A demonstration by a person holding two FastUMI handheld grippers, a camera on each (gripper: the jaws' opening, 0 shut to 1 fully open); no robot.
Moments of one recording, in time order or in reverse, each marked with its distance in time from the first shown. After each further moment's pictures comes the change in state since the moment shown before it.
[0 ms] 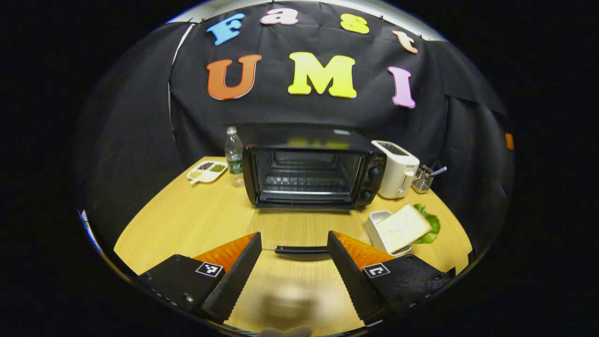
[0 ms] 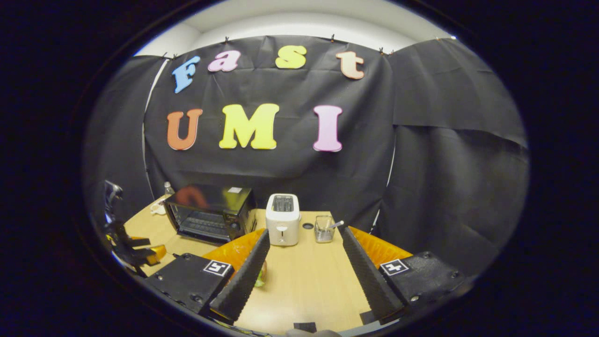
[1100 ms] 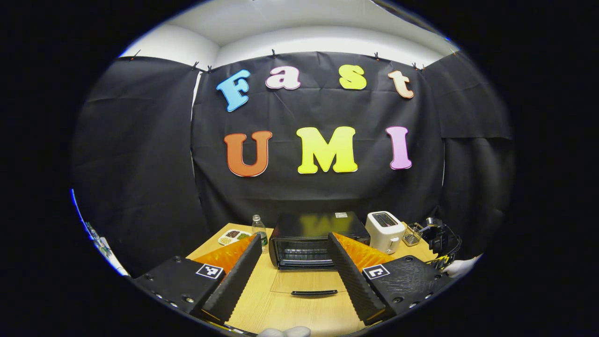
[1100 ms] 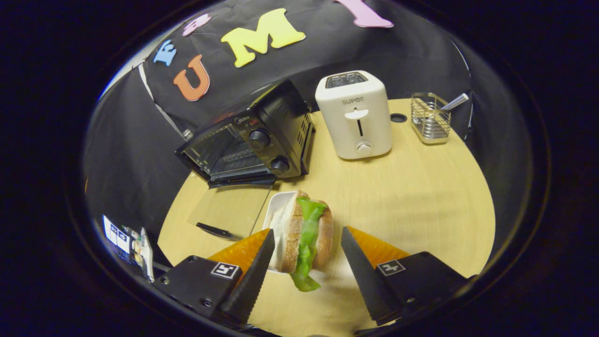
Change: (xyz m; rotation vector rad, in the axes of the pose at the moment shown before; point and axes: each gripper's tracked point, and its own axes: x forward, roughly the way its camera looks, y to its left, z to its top) left arm -0.113 -0.011 0.164 0.040 -0.296 0.131; right arm 0.186 0.124 -0.194 0.255 0.587 0.513
